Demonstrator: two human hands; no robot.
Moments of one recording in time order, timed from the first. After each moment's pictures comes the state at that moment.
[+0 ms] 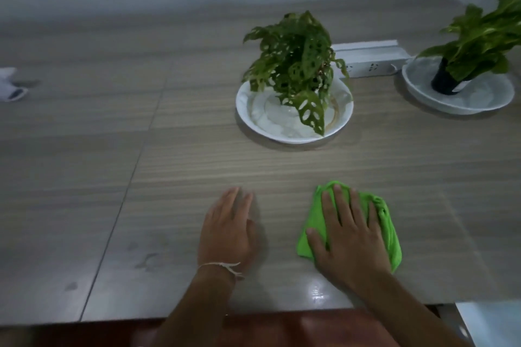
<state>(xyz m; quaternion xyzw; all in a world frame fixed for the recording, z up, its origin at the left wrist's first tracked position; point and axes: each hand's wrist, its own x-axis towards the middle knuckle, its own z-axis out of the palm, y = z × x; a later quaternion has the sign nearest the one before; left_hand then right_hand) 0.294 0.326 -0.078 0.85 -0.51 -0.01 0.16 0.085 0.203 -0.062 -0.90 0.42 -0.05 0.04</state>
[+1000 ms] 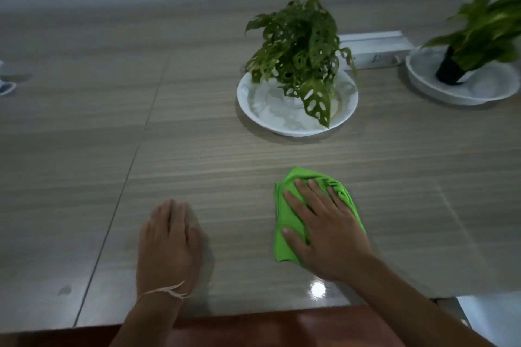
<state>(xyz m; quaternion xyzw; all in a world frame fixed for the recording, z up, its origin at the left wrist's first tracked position) 0.349 0.406 -0.079 0.91 -0.38 0.03 0.14 0.124 0.208 -0.067 -0.95 0.29 -0.04 0.09</state>
